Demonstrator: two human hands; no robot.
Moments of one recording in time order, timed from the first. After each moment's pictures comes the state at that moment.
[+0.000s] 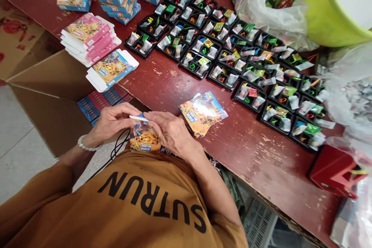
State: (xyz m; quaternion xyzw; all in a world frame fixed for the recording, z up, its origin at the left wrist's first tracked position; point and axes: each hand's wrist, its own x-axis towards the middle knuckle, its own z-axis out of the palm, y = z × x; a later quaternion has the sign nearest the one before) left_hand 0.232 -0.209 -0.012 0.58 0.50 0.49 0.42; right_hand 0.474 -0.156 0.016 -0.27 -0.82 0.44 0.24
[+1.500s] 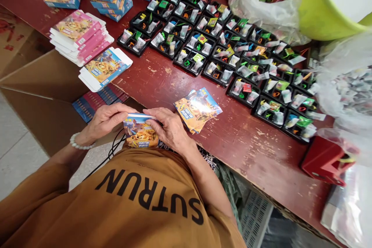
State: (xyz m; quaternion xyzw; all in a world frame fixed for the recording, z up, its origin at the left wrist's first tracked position) left_hand 0.218 -0.210 -0.004 0.68 0.48 0.38 0.40; right_hand 0.478 -0.157 -0.004 -0.29 -0.80 0.43 0.31
